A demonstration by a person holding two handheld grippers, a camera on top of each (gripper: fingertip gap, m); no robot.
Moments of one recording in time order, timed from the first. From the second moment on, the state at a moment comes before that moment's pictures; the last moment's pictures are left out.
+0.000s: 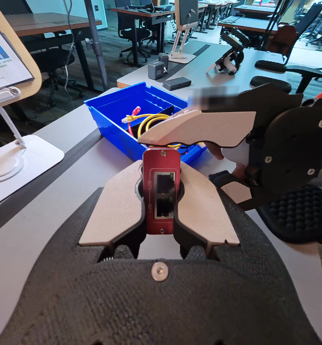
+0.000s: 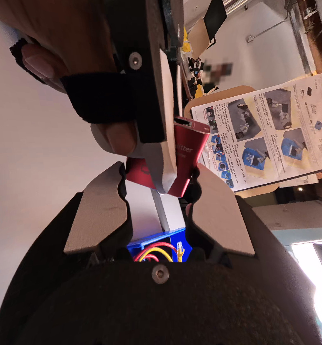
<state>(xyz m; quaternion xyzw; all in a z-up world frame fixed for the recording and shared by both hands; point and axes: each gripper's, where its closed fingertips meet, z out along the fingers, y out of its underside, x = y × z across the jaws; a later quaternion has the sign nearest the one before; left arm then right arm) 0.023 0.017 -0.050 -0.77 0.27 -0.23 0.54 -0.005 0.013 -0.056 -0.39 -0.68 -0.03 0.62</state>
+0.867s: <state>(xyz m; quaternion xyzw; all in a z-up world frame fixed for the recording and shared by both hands) -0.021 0.030 -0.041 -0.76 0.24 -0.22 0.56 0.164 0.302 -0.127 -0.83 -0.49 0.01 0.26</state>
